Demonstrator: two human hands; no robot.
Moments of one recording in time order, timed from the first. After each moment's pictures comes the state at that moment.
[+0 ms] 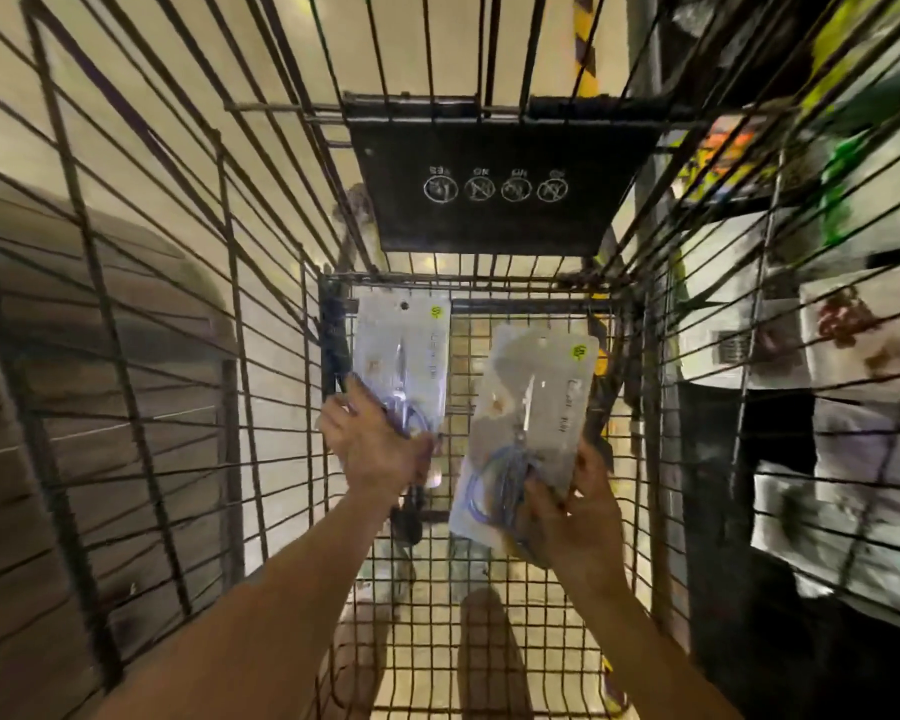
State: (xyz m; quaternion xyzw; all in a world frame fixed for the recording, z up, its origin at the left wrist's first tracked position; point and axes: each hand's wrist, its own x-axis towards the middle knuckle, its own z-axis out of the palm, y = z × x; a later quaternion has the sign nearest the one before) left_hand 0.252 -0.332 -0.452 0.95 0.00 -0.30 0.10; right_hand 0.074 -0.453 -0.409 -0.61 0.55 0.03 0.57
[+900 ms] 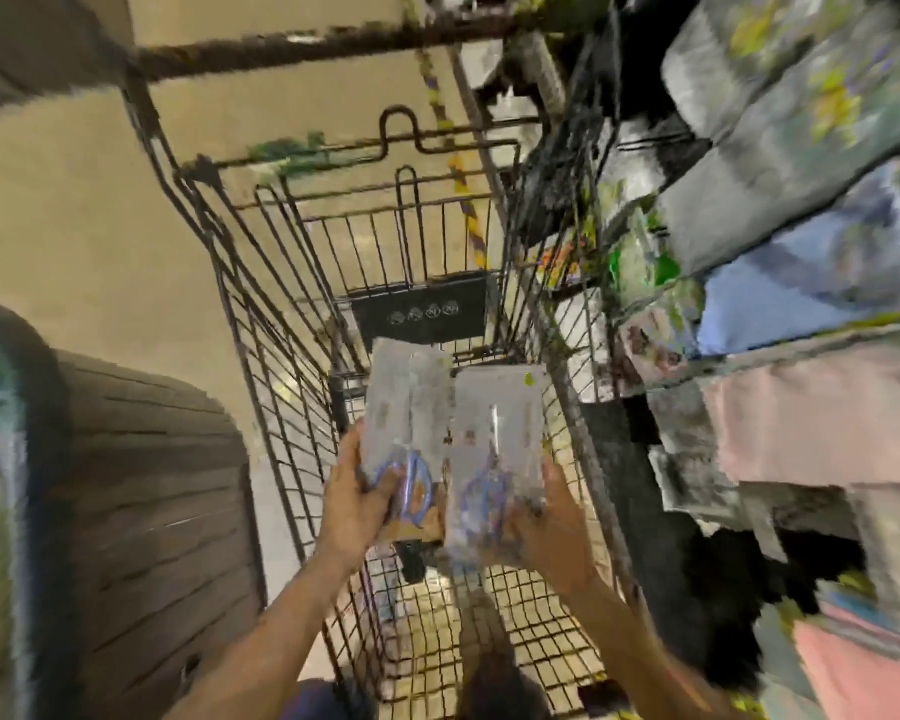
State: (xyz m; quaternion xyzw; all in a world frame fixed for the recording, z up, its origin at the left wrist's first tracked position) left_hand 0.243 -0.294 -0.176 0.78 -0.12 -0.38 0.49; right_hand 0.051 -0.425 -0.181 -0.64 0.52 0.00 0.56
